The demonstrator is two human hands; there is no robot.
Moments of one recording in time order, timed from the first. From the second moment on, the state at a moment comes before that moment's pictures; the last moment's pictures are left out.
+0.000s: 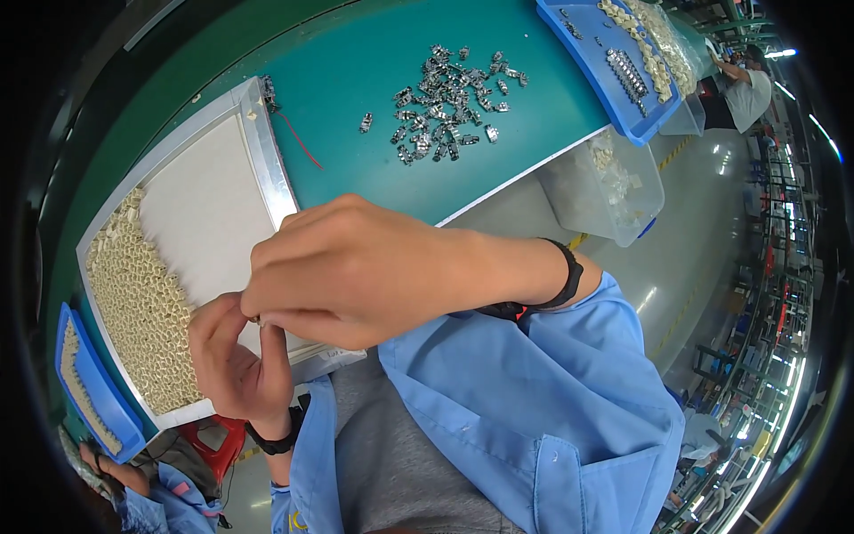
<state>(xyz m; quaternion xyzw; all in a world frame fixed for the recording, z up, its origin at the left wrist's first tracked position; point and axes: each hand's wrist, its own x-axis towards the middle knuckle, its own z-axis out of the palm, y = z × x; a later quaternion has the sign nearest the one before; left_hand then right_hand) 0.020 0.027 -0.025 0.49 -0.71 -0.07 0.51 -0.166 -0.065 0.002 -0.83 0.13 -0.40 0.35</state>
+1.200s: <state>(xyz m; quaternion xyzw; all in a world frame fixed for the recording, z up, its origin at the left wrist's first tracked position) -0.043 -0.024 -0.036 0.57 -0.56 -0.19 0.57 -0.765 -0.235 -0.036 -0.45 0.89 -0.09 -0.07</state>
